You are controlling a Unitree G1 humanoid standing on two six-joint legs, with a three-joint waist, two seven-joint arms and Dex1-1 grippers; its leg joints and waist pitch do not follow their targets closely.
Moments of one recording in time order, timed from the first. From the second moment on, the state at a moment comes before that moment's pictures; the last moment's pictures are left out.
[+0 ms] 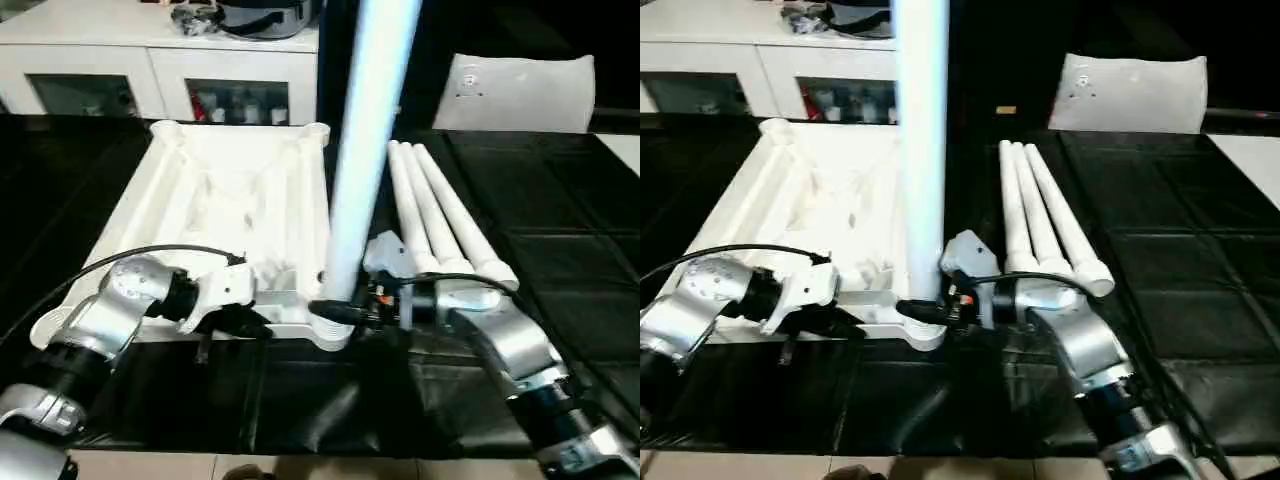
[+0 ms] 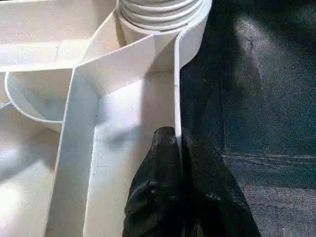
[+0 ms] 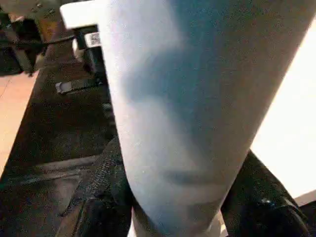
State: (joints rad) left arm -0.49 0.62 -0.35 0.46 -0.01 -0.04 -1.33; right arm -0.40 -0.29 0.32 0.16 0.22 0.27 0.97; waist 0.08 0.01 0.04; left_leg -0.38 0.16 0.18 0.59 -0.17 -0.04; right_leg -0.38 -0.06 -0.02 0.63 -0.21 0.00
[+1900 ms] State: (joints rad) left arm -0.33 0.63 -0.26 0.15 -0.05 0.23 -1.12; right arm -0.33 -0.32 0.23 0.12 0.20 0.31 0.85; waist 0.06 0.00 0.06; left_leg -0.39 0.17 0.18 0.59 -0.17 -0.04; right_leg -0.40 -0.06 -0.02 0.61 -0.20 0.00
